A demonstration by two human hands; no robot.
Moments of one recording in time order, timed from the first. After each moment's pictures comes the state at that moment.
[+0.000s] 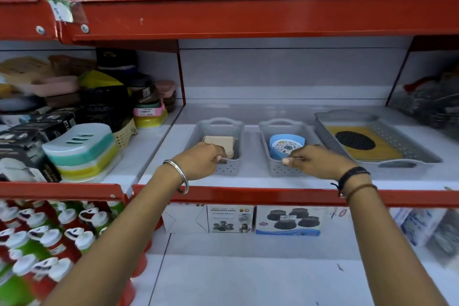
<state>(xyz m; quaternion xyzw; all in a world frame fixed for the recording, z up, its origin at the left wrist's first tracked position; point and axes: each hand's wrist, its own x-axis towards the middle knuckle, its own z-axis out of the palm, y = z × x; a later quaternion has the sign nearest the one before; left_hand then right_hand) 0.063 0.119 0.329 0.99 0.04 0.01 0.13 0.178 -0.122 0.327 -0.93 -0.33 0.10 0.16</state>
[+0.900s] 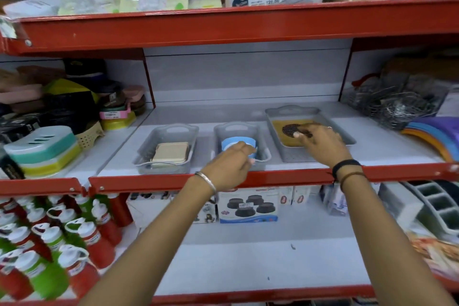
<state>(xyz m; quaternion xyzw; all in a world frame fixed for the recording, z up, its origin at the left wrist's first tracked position) 0.080 -0.069 0.319 0.98 -0.05 0.09 0.16 0.217 -0.270 0.320 -0.94 -0.23 -0.15 0.21</state>
